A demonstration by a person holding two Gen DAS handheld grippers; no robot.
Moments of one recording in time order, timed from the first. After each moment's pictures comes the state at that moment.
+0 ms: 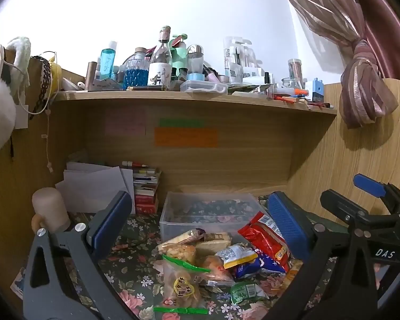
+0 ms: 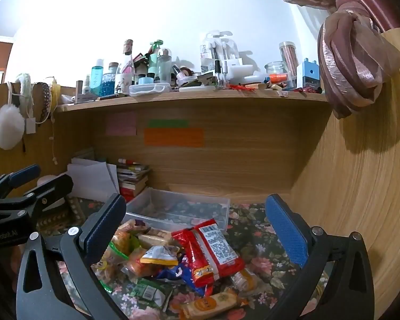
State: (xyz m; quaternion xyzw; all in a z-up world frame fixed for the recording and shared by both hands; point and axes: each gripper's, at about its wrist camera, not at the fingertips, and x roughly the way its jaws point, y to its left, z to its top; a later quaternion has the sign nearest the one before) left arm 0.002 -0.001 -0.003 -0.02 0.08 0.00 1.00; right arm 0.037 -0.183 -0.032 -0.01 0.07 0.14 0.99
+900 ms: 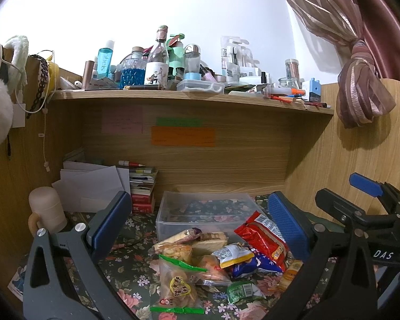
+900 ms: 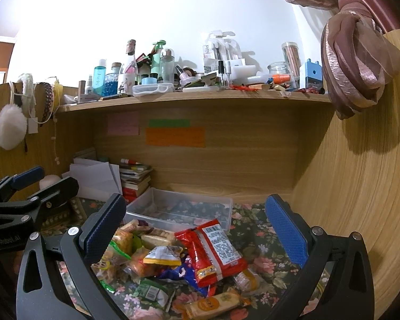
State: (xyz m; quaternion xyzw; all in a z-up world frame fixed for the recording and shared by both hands) left arm 0.005 -0.005 -0.008 -0.02 0.08 0.00 1.00; right arm 0.035 -0.179 -0.033 0.00 0.07 0.15 0.99
